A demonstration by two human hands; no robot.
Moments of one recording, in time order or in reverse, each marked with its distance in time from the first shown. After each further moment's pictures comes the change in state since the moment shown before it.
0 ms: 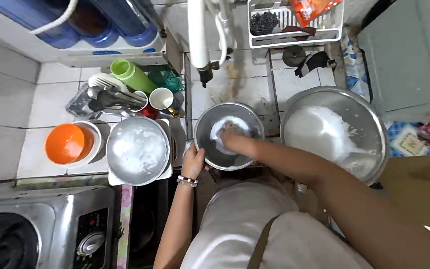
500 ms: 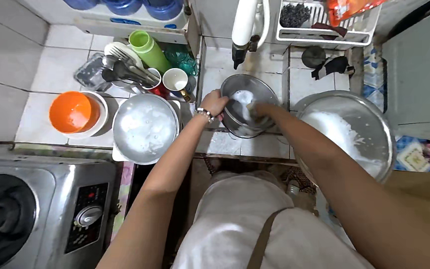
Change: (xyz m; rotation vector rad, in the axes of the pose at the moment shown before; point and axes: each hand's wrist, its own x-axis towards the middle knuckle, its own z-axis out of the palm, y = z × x) left_hand 0.106 0.094 0.000 0.305 -0.218 0.021; right_hand 0.097 0.125 -0.030 0.043 0.021 -0.018
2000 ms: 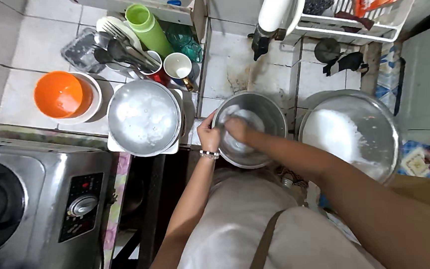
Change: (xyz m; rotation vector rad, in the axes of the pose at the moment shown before) left_hand -0.070 -0.080 0.083 -0.746 0.594 0.151; right_hand -0.077 -0.135 0.061 -0.144 0.053 -0.222
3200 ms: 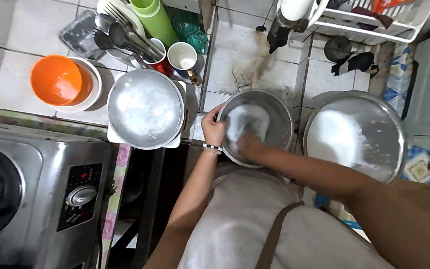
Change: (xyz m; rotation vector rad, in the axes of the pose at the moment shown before) left_hand 0.005 -0.002 -0.003 0.098 -0.068 0.062; right_hand -0.052 -0.004 0.022 0.039 -0.310 0.130
